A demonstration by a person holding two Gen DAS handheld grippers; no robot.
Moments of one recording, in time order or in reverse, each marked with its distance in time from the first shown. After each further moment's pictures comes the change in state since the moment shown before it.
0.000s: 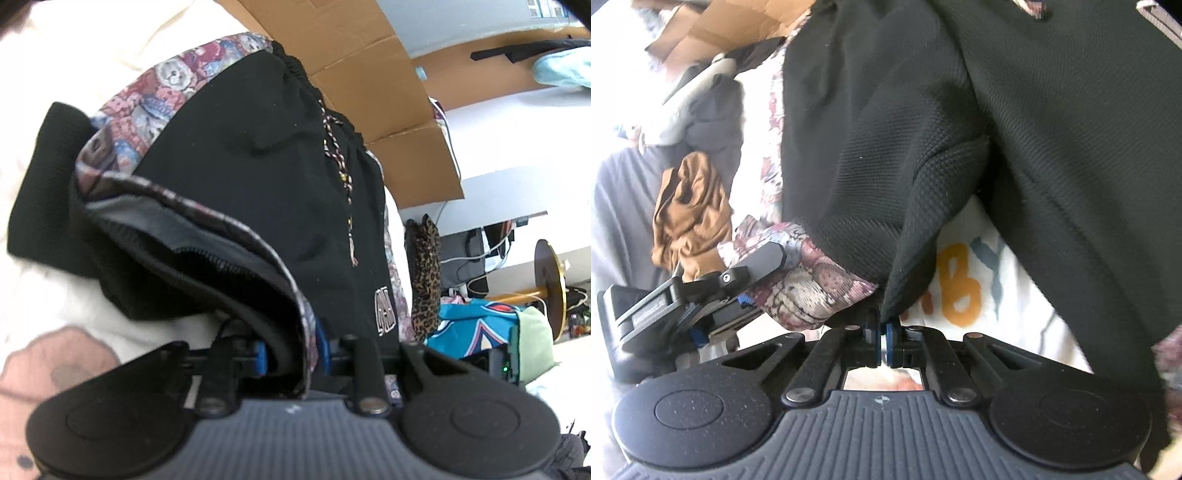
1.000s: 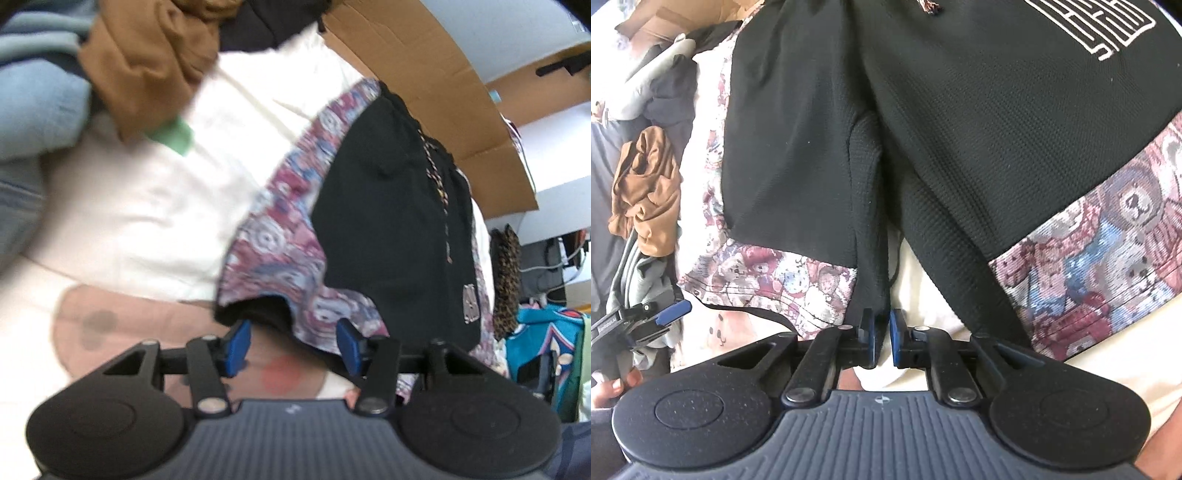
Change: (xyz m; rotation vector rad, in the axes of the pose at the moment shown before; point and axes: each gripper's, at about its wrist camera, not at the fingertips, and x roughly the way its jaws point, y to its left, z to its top) left arm -0.126 0.036 -0.006 -0.023 -0.025 0.340; right arm -0.046 -0.045 -0.028 0.010 0.058 -0.164
